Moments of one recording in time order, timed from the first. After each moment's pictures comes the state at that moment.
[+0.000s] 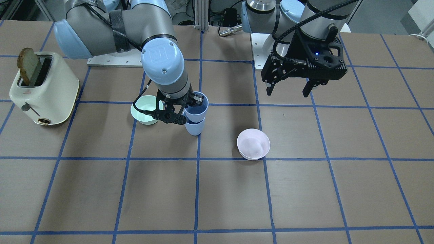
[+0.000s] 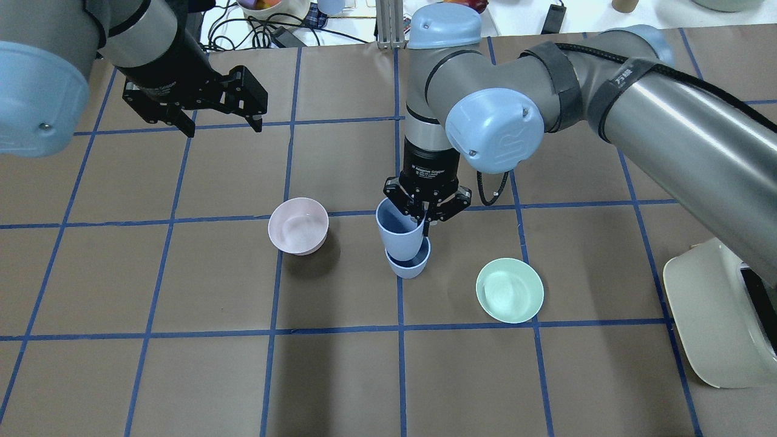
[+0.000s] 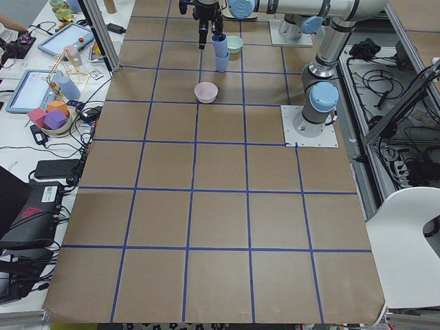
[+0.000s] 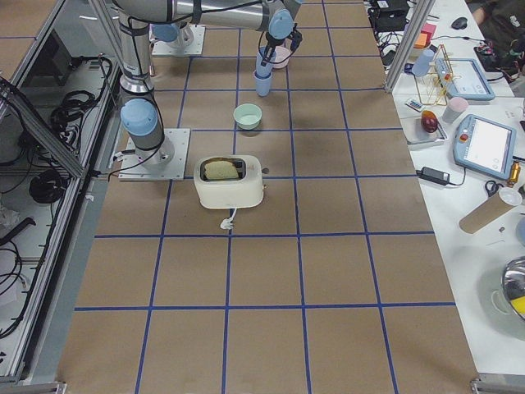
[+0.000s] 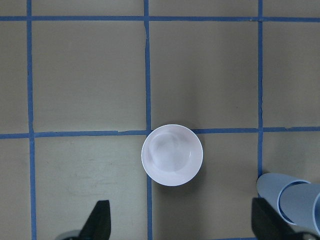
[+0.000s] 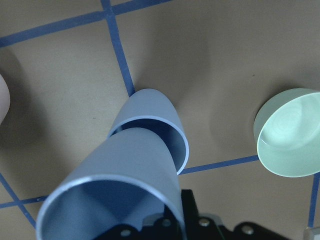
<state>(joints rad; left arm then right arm) -1.60 -1.56 -1.58 -1.45 1.53 -0.03 1.89 -1.28 1.58 -1.58 -1.41 0.51</state>
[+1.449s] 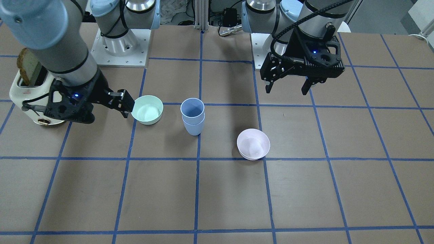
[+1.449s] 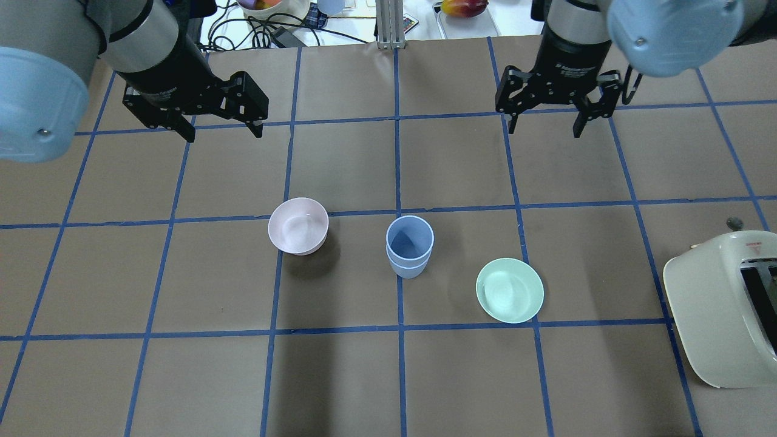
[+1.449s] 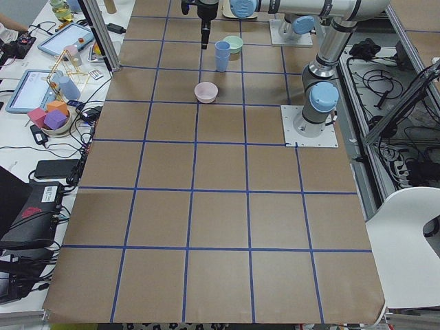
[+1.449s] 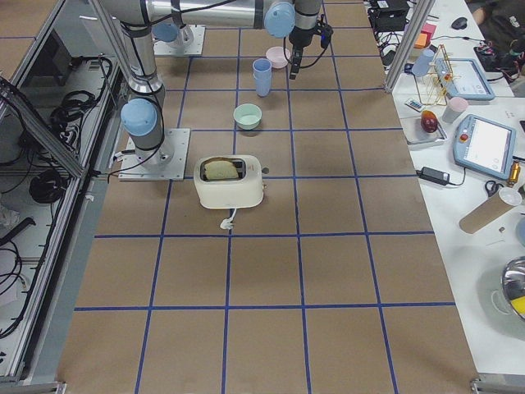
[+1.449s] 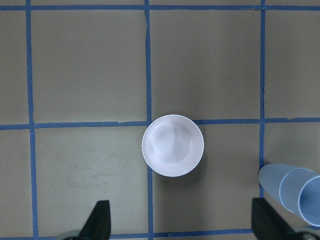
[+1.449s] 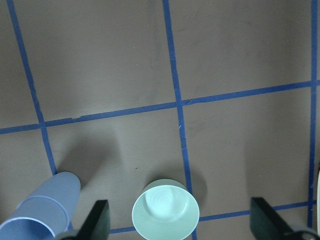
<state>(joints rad) -1.60 -1.56 -1.58 -1.46 1.53 -0.03 1.58 -1.42 1.47 -1.54 -1.57 0.13</state>
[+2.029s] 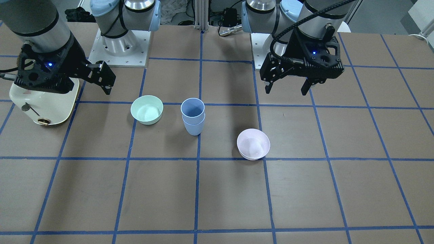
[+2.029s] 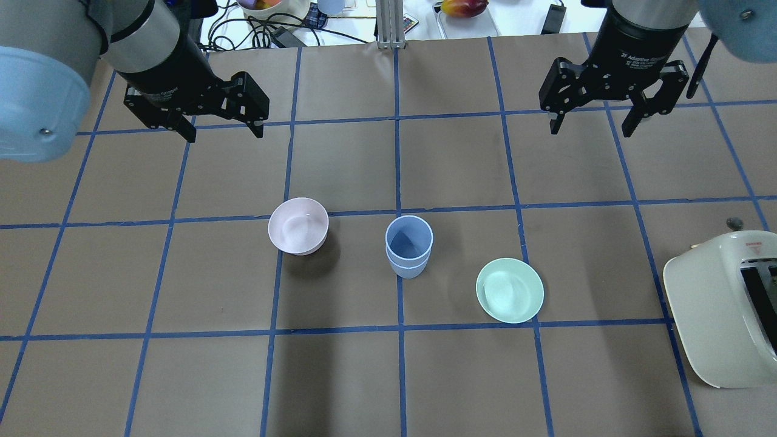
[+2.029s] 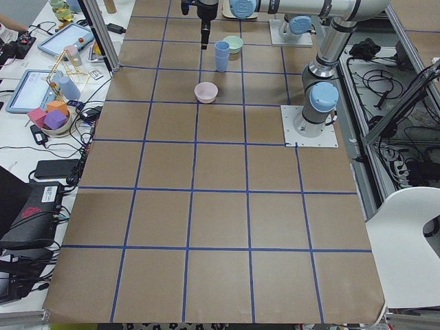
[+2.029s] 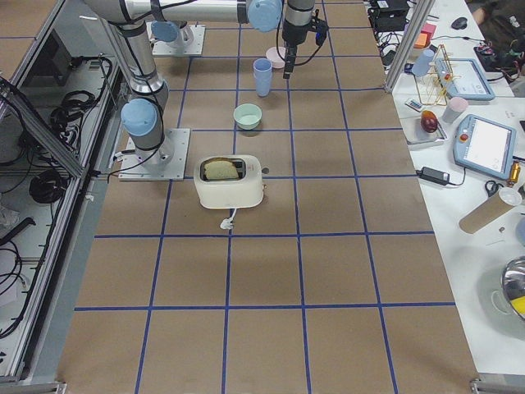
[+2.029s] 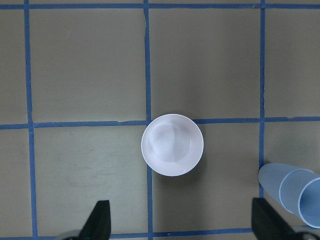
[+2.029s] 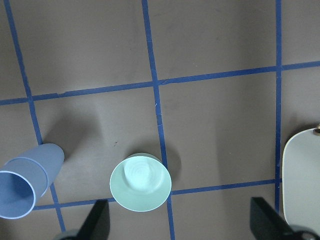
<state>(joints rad) -1.60 -1.56 -1.58 -1.46 1.53 -0.03 1.53 -1.51 1.48 -1.45 -1.57 0.07</state>
